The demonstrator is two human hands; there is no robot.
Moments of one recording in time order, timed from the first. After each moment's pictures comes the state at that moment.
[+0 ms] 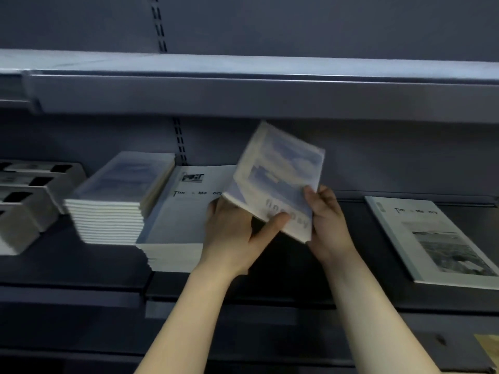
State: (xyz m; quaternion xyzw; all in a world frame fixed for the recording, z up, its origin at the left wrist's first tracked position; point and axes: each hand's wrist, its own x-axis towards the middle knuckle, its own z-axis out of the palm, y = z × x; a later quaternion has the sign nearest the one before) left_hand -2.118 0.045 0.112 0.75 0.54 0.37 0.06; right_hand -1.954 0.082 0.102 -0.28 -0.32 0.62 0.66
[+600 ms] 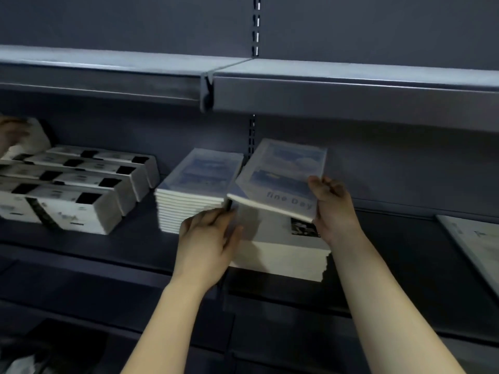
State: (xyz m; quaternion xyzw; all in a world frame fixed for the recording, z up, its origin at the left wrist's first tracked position) left_hand -2.290 0.018 0.080 0.68 0.67 0.27 -0.04; right_hand -2.087 0.110 0.122 -0.39 -0.37 0.58 0.61
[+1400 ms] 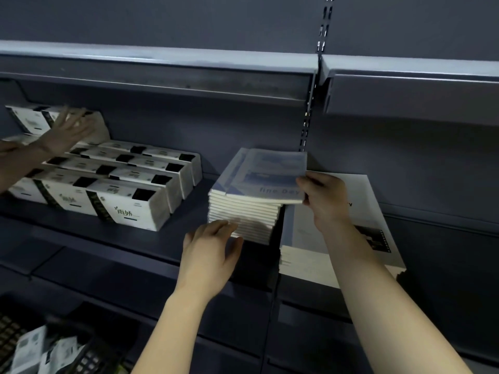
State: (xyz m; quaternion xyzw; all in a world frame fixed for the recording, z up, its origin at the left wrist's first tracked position) left_hand -2.379 0.002 0.060 0.64 0.71 0.27 -0.03; right_hand -2.201 0.143 0.112 -0.50 -0.51 0.44 0.54
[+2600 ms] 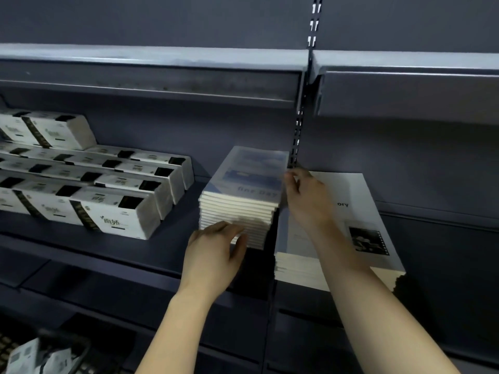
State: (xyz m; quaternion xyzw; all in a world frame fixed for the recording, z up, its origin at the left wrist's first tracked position) left_hand -2.370 0.025 0.063 0.67 0.68 0.31 -0.03; right_hand -2.210 0.147 0.110 -0.55 -0.71 0.15 0.41
